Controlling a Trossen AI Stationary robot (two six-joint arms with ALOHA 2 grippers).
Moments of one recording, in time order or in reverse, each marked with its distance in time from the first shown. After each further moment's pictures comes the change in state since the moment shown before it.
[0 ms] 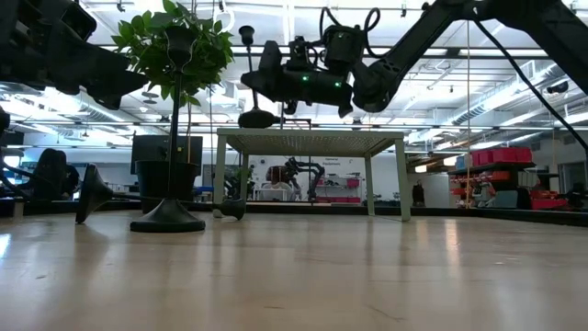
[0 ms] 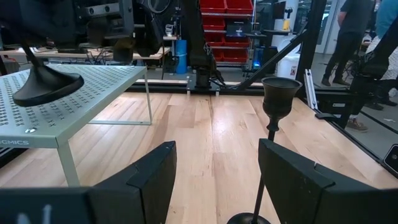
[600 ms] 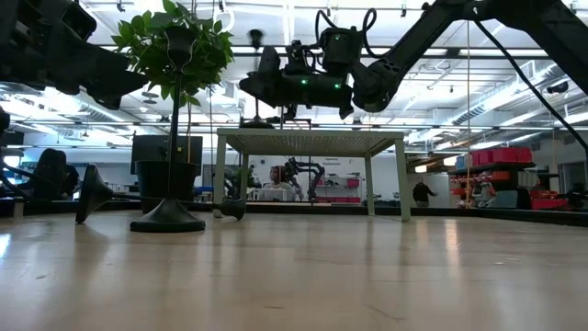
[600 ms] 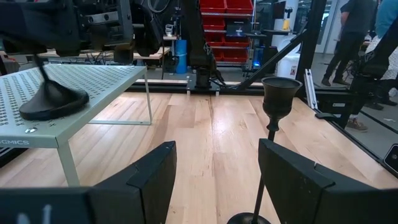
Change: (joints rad) left arm 0.000 0.000 0.000 0.000 0.000 0.000; right arm 0.002 0.000 0.001 -0.060 0.000 0.004
